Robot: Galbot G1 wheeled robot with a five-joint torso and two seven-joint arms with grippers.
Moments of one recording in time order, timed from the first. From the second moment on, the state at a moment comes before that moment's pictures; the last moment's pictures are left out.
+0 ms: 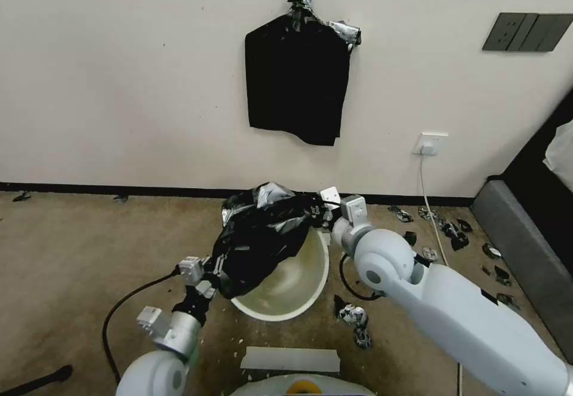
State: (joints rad) left arm 1.64 -1.48 -0.60 -1.93 -0.58 -0.06 0.37; right arm -0.80 0.91 -0.27 1.98 0.87 -0.58 0.53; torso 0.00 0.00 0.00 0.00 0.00
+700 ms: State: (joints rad) left arm 1.61 -1.51 -0.62 -1.98 -0.79 -0.01 0.19; right arm -0.96 0.86 -0.22 2.02 0.69 -0.50 0.39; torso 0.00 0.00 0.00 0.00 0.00
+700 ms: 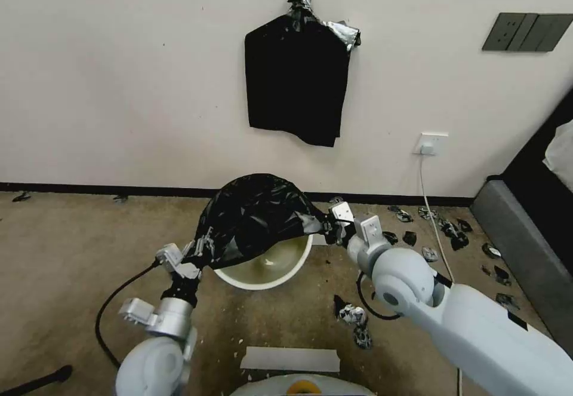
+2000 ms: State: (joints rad) left arm 1.63 -1.49 -0.62 -2.00 -0.64 0.04 0.15; right arm -1.13 0.85 0.07 2.11 0.45 -0.04 -0.28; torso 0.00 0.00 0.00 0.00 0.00
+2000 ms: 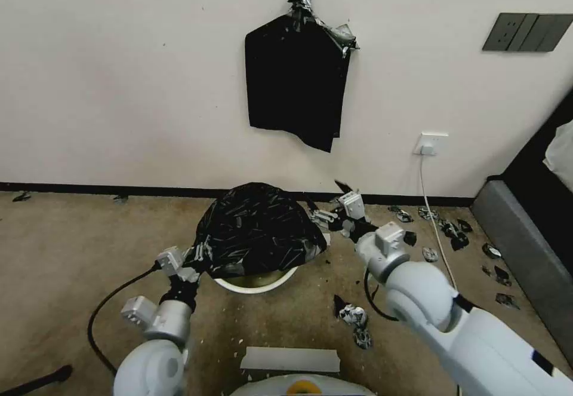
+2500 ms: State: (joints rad) left arm 1.62 -1.49 -0.59 -2.00 -0.63 0.04 0.17; right arm -0.97 0.67 -0.10 2.03 0.66 -0.21 -0.43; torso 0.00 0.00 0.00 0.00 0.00
